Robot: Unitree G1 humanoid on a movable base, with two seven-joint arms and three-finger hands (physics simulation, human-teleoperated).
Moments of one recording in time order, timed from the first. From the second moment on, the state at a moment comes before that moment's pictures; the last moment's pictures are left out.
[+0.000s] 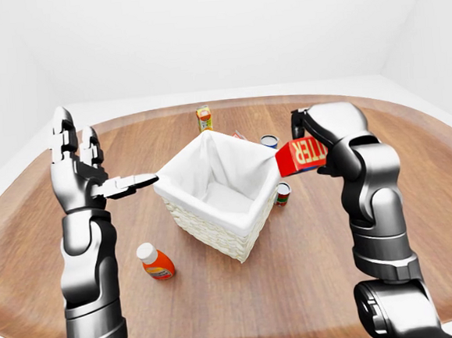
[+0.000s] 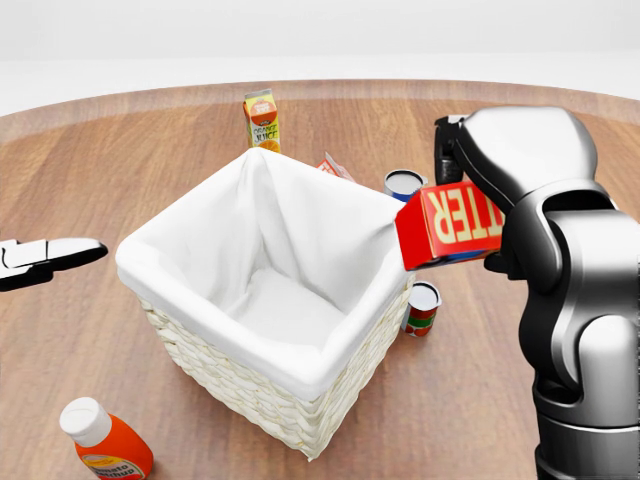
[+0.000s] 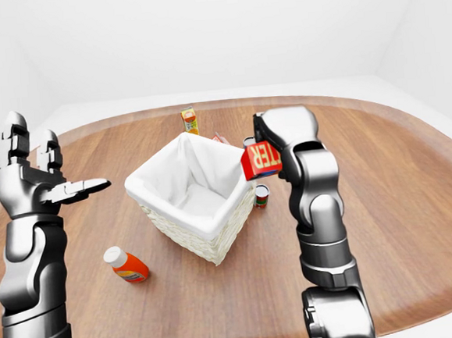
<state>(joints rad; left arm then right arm) -0.32 0.26 0.30 -0.17 -0.32 0.09 0.04 -0.61 -0.22 -0.09 -0.16 -1.39 0.09 0.70</state>
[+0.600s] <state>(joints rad) -0.32 0.28 0.32 -0.13 -0.35 0.09 0.03 -0.79 -0.09 0.00 0.03 -1.22 0.09 0.45</state>
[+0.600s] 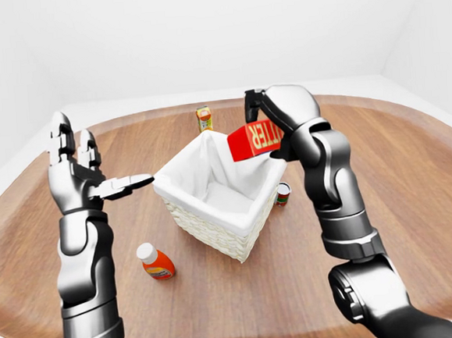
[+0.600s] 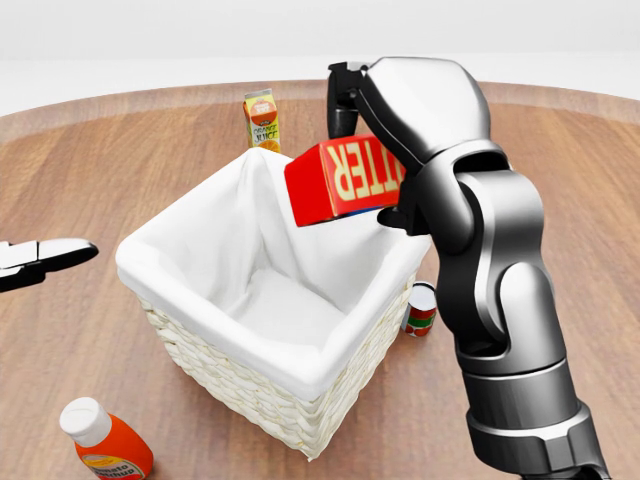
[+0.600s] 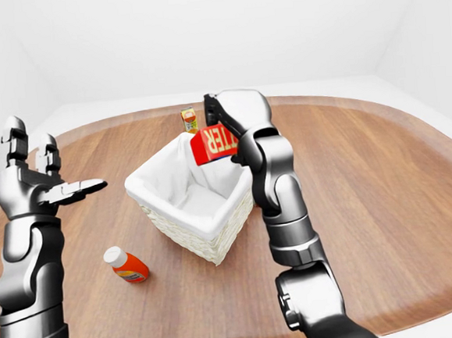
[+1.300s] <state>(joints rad) -0.30 0.29 0.34 -0.07 -0.39 0.09 0.01 -0.85 -0.02 0.02 0.33 -0.65 0.09 -0.01</state>
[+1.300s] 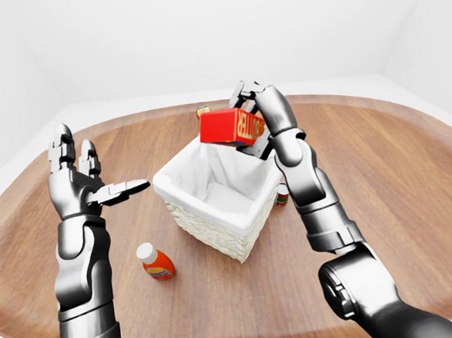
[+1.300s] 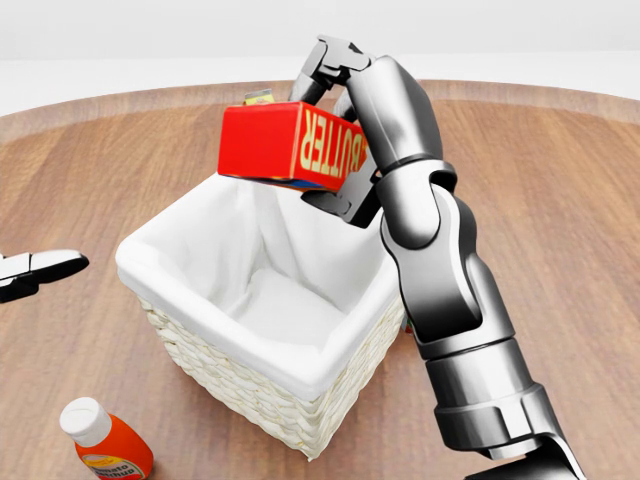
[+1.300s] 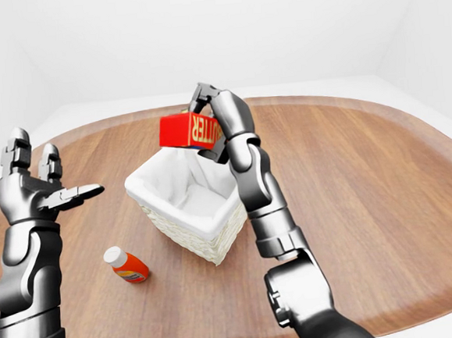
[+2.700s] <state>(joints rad) -0.29 0.30 0.34 0.00 -0.39 0.09 -0.01 -0.95 0.09 0.04 0.93 -0.38 0.09 -0.31</state>
